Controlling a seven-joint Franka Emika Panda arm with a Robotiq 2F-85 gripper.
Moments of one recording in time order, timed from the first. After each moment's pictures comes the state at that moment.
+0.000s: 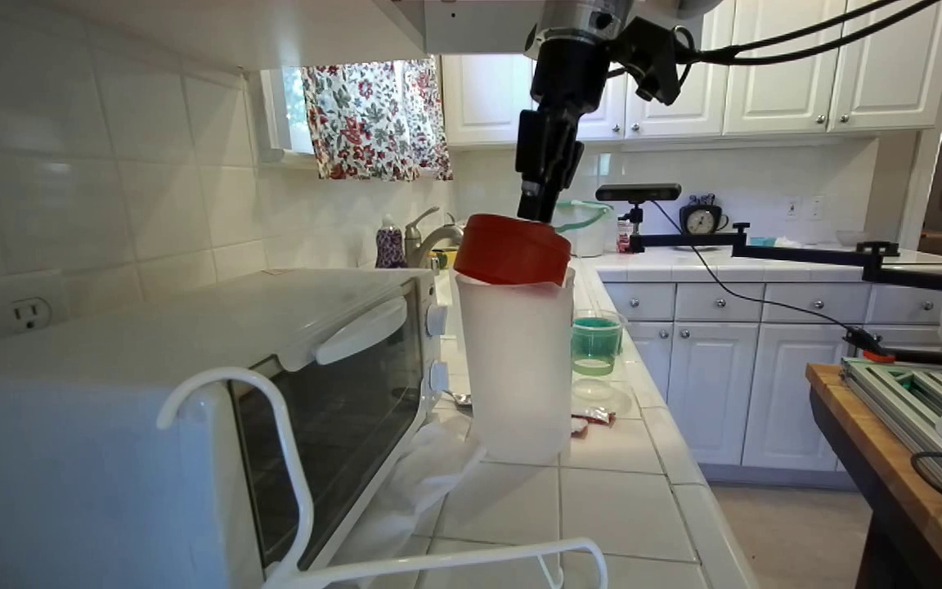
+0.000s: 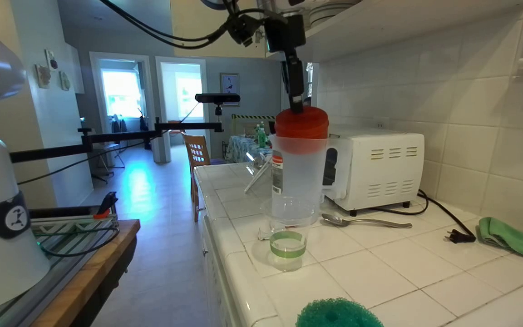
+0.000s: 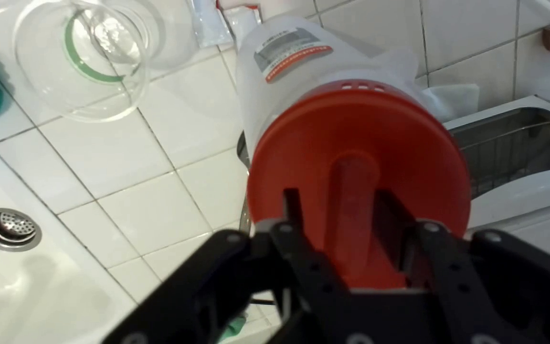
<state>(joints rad) 0.08 -0.19 0.10 -2.34 0.12 2.41 0.25</state>
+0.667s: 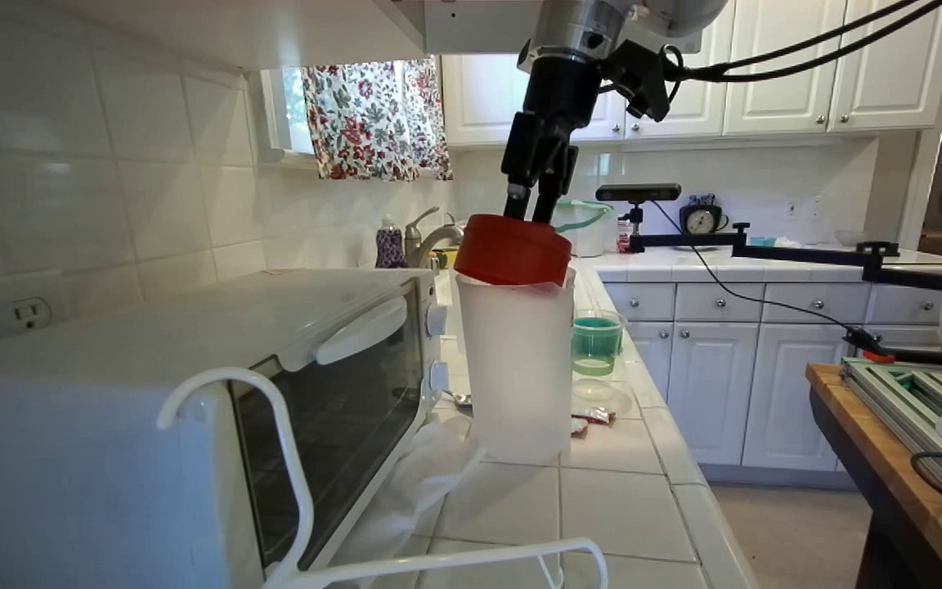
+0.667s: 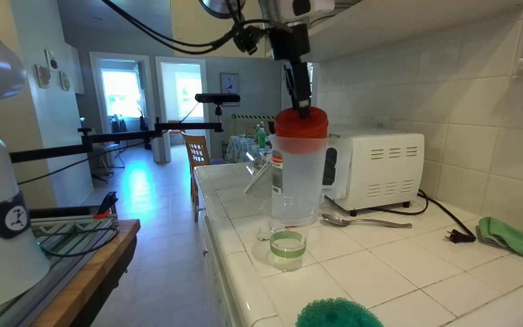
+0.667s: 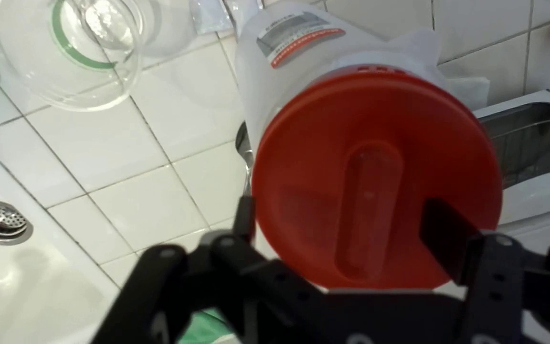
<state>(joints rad) 0.08 -0.15 0.10 -2.35 0.12 2.48 0.23</state>
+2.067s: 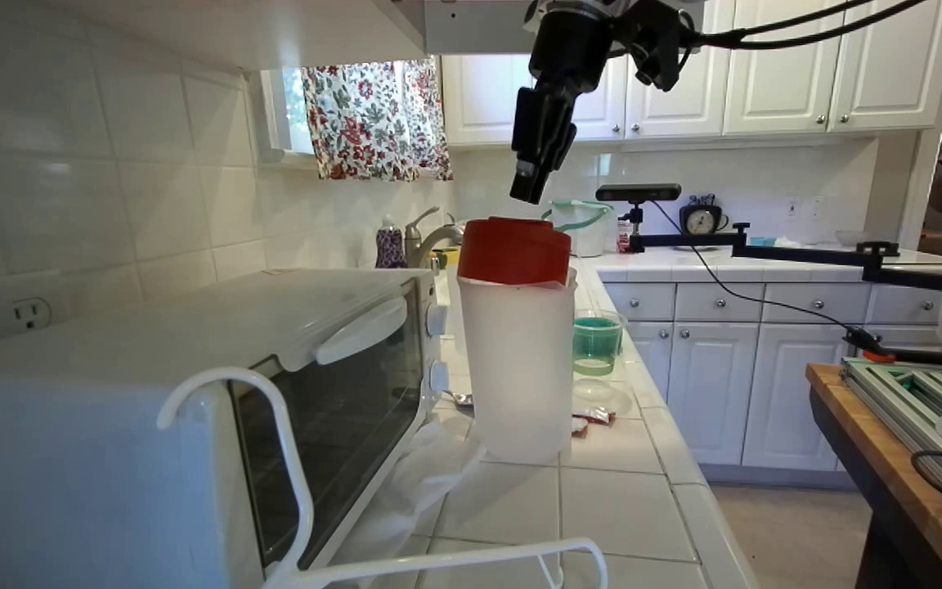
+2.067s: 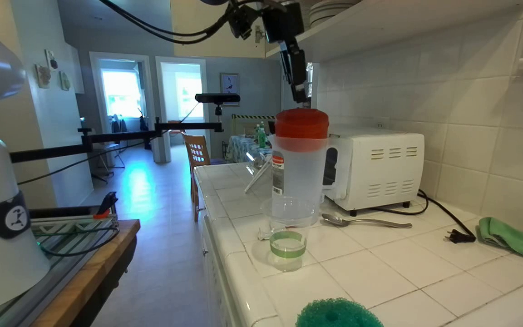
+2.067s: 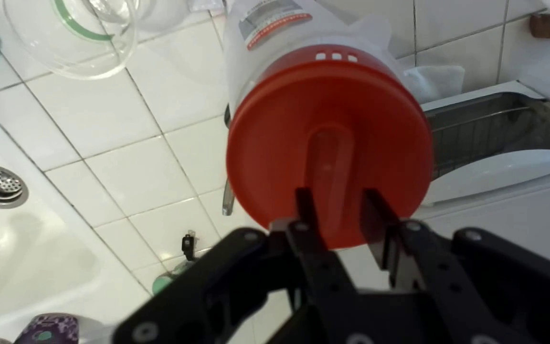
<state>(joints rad) 0.09 -0.23 0.11 -2.35 0.10 2.45 0.22</state>
